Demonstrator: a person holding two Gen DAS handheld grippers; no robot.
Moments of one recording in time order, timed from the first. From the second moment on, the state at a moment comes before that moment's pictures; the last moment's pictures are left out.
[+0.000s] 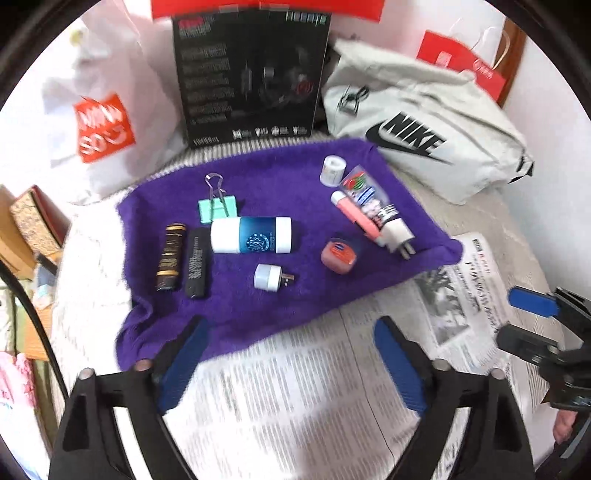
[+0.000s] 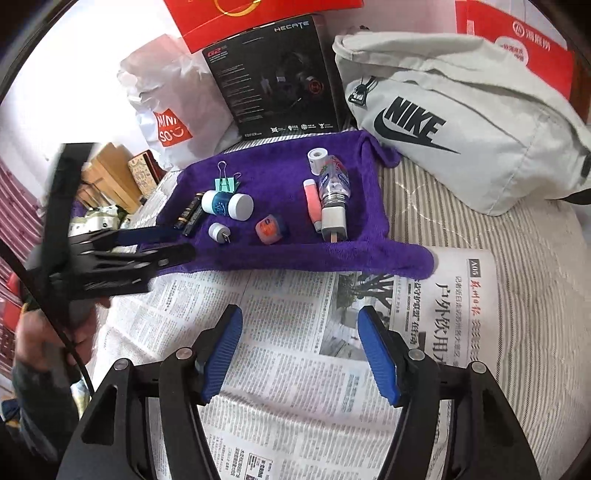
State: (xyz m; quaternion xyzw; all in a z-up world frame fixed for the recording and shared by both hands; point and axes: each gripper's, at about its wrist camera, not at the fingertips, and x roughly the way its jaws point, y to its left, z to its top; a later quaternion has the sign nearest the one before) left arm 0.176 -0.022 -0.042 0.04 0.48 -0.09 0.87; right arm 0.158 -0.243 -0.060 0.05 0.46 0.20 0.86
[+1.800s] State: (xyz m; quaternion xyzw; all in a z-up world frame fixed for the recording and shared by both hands) left arm 0.035 -0.014 0.015 -0.02 0.42 -0.01 0.91; right arm 0.060 -0.228 -0.015 0.03 0.44 0.09 0.89
